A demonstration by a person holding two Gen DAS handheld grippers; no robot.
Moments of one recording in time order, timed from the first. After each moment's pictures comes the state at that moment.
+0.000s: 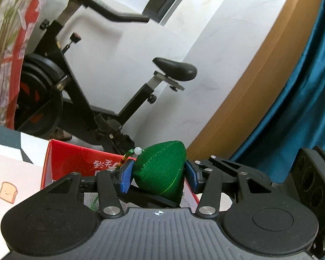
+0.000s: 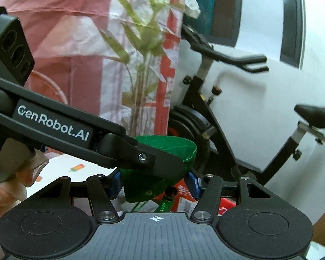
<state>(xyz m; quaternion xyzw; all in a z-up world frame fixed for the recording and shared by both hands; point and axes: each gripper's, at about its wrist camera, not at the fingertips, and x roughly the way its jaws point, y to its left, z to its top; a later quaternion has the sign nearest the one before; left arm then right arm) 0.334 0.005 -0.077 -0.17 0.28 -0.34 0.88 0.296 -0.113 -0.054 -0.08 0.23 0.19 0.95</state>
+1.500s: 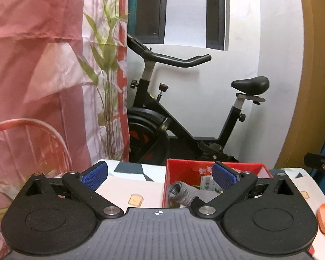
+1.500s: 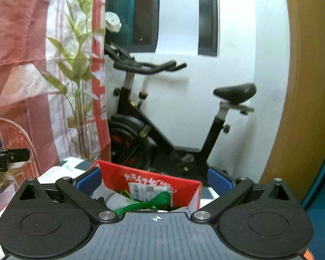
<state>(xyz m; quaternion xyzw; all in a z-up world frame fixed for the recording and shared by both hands) 0.198 0.036 0.015 0.01 0.21 -0.05 0.98 0.152 -0.175 0.027 0.01 0.21 0.00 0.98</state>
